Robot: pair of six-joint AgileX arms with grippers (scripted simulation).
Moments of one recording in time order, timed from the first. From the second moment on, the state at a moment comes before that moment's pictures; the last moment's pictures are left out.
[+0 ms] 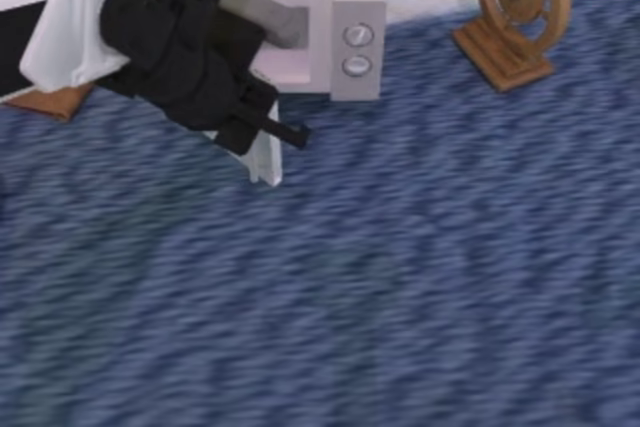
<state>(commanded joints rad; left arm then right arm) -0.47 1.74 1.31 -0.61 0.07 0.13 0.00 0.00 0.00 0.00 0.00 0.00</state>
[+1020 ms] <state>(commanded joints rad) -0.46 1.73 1.30 -0.61 0.09 0.16 0.00 0.00 0.00 0.00 0.00 0.00</state>
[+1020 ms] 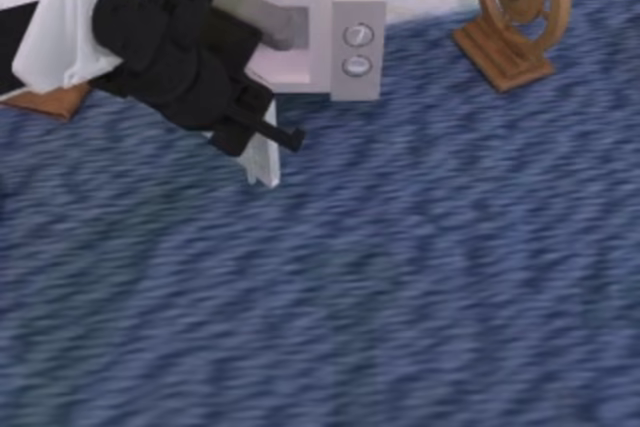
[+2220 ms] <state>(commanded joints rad) -0.41 1.69 1.25 -0.63 0.16 0.29 0.00 0.00 0.00 0.00 0.00 0.00</state>
